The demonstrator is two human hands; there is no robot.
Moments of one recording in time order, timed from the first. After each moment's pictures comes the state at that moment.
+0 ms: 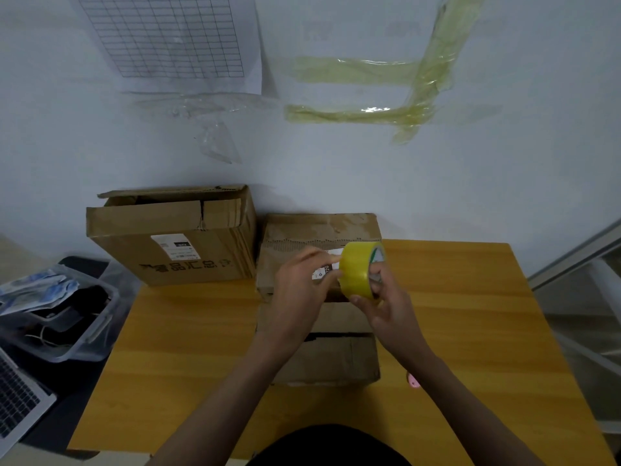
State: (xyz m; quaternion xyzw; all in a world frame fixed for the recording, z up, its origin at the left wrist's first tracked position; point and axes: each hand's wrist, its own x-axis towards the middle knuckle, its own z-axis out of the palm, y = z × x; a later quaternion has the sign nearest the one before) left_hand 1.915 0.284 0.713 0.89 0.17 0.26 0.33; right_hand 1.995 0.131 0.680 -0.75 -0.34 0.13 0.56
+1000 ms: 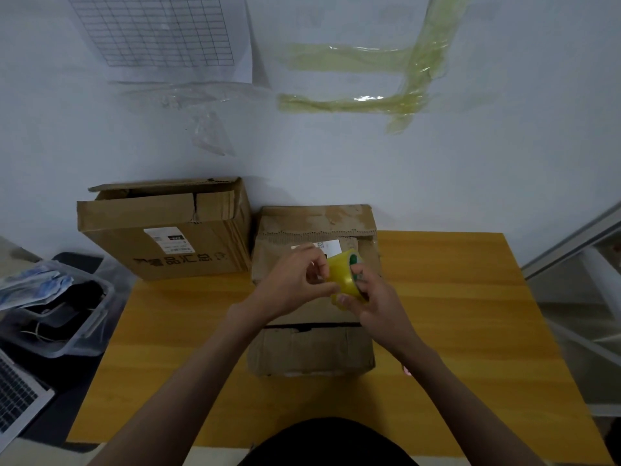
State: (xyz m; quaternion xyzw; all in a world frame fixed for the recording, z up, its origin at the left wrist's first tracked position) left_hand 1.918 0.308 0.717 0.90 0.11 0.03 0.41; right_hand 1.993 0.128 0.668 -0.77 -0.35 0.19 0.49
